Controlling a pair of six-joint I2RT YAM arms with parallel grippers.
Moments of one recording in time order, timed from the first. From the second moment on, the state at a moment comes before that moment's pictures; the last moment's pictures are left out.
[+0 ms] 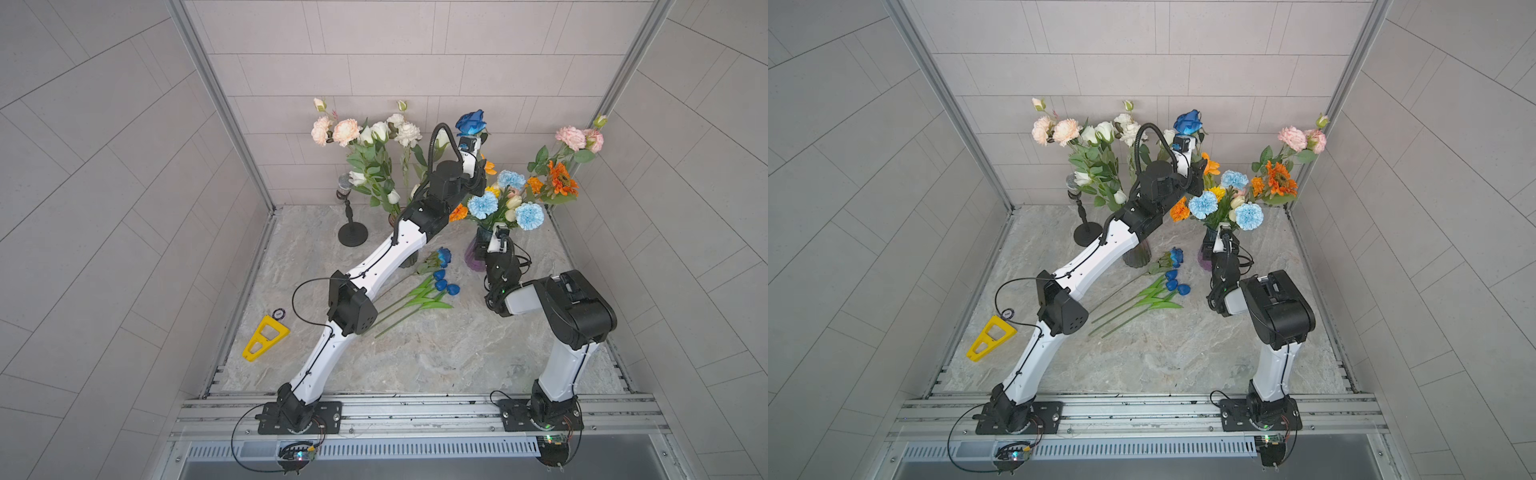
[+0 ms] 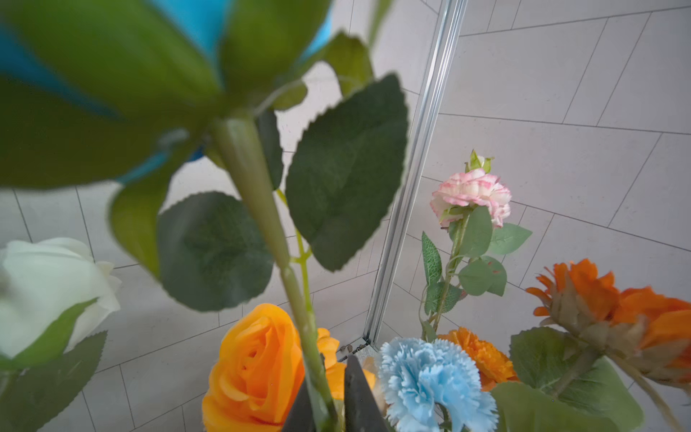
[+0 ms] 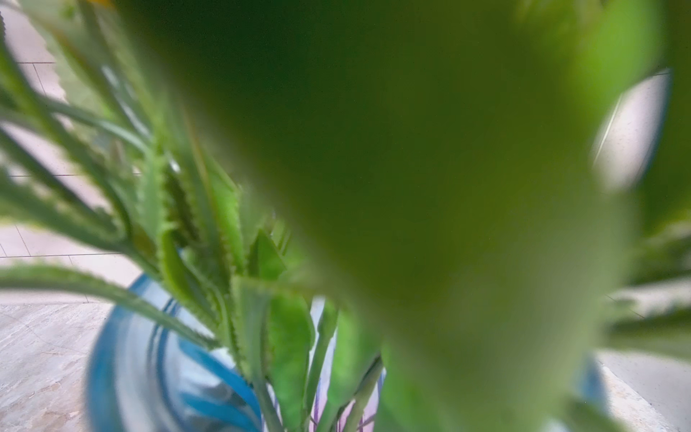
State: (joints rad) left arm -0.76 2.38 2.61 -0.10 -0.08 -0.13; right arm 0.21 1.84 0.66 1.29 0.32 0.00
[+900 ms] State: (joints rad) left arm -0.78 2.23 2.62 -0.05 -0.11 -0.03; right arm 0.21 1.84 0.66 1.29 0.32 0.00
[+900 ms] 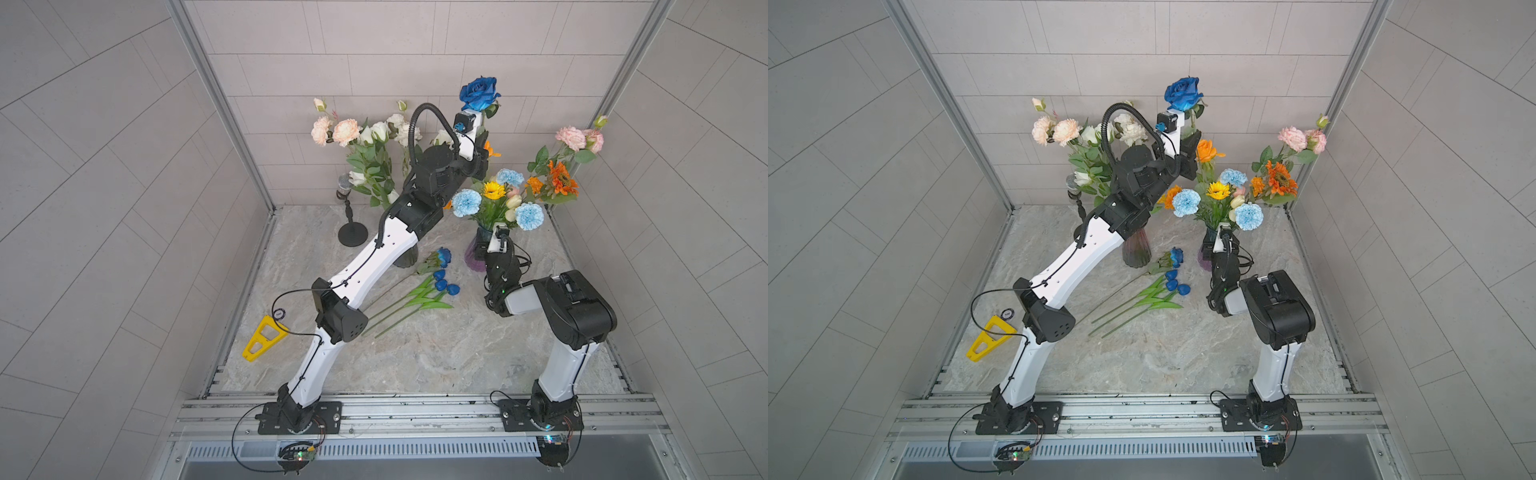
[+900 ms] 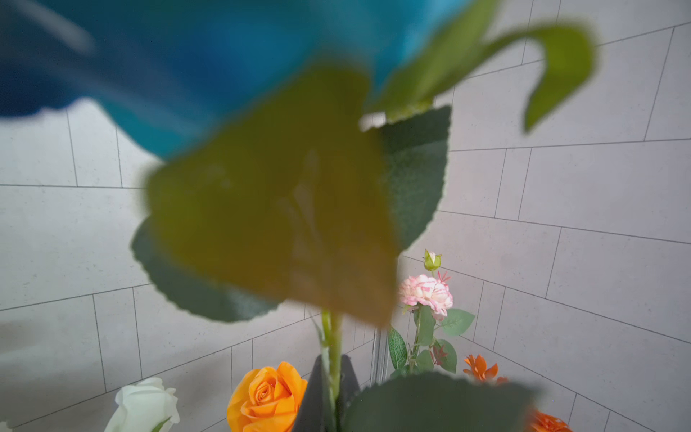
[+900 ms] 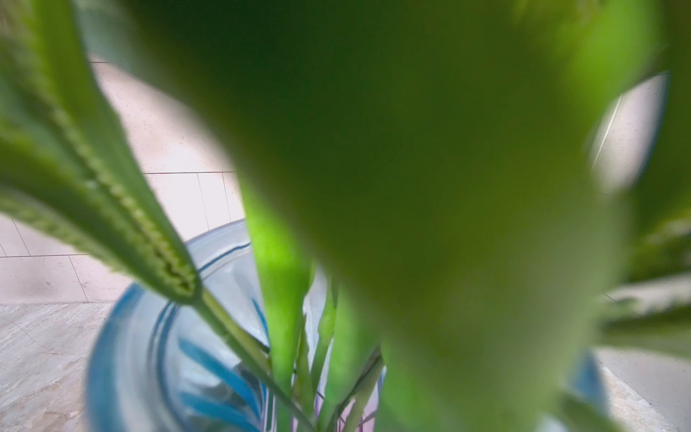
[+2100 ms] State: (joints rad) left arm -0.79 2.27 2.62 -0.06 -0.12 0.03; right arm 0.20 1.84 0.66 1.29 0.32 0.00
